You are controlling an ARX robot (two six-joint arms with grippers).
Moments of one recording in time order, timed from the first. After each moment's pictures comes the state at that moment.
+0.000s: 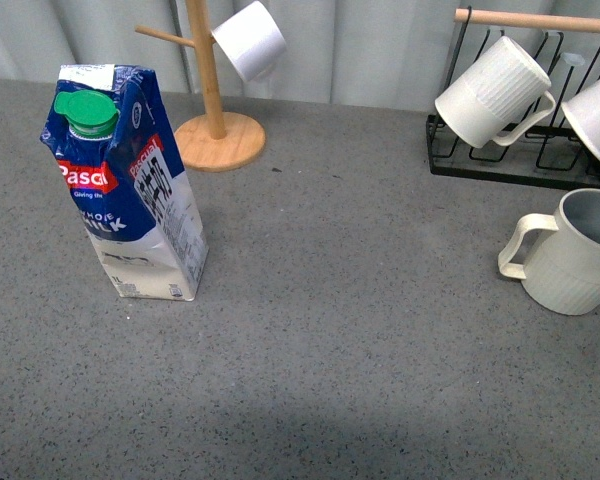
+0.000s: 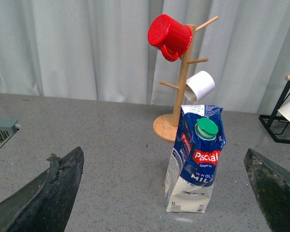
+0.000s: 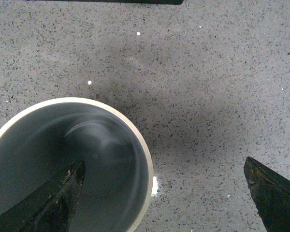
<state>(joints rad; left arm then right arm) 0.00 0.00 0.02 0.00 0.00 0.00 -0.02 1.84 0.86 0.03 0.21 0.08</state>
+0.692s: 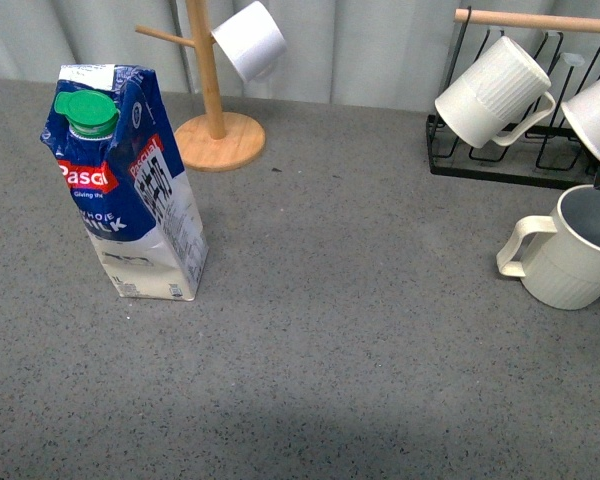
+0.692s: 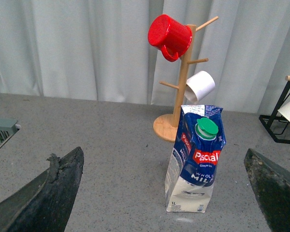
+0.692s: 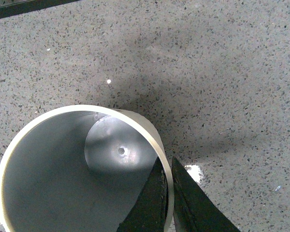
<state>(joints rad) 0.00 0.00 0.02 0.00 0.00 0.00 -0.05 1.87 0.89 0.00 0.10 0.26</state>
